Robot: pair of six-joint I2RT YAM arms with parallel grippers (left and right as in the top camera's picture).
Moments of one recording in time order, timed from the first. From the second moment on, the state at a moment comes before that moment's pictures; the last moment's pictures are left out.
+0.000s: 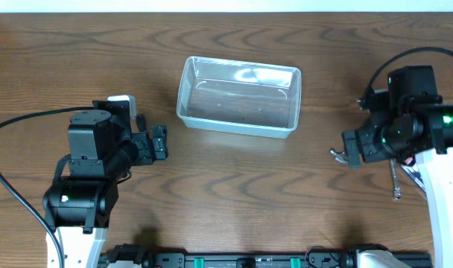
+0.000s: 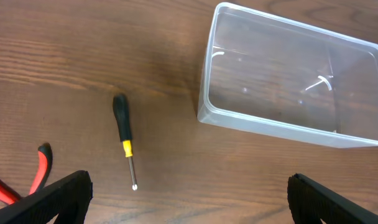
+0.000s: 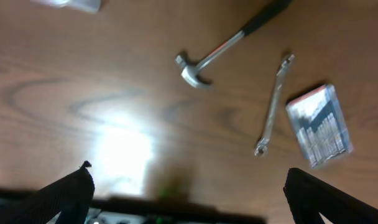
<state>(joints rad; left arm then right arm) -0.05 0.92 0.98 -0.83 0.13 -0.16 0.03 1.32 1.44 -1.45 0.04 -0.14</state>
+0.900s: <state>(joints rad) -0.05 0.92 0.98 -0.78 0.05 -0.12 -0.01 1.43 0.99 -0.93 0.06 -0.31</state>
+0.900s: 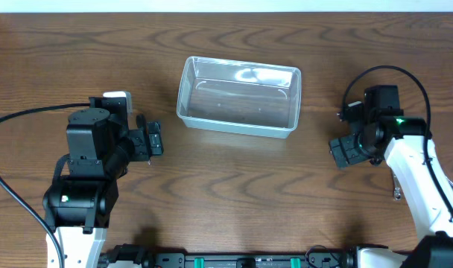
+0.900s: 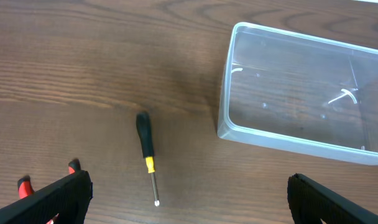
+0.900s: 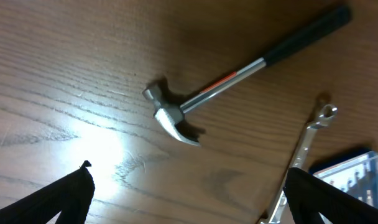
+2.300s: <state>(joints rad) -0.05 0.92 0.98 -0.78 0.02 -0.12 -0.02 1.79 0.99 -0.85 0.06 -0.43</state>
